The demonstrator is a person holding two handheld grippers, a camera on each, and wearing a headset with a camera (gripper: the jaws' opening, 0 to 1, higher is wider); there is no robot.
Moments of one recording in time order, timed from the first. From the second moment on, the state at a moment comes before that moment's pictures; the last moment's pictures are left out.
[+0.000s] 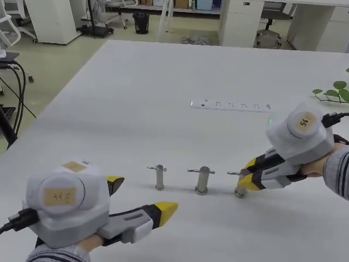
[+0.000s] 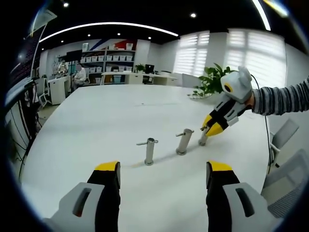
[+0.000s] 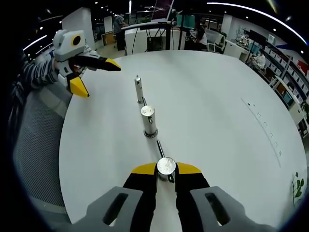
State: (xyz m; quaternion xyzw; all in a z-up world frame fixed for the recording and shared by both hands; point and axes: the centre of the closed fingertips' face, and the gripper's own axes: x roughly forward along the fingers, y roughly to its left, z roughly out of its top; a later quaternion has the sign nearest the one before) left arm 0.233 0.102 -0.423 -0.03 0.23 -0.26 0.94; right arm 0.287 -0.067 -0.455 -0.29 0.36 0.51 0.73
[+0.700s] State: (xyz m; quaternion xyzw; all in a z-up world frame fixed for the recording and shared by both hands) left arm 0.235 0.103 -0.421 -0.03 0.22 -0.26 0.94; right arm 0.289 -0.071 -0.456 -0.29 0.34 0.52 0.73
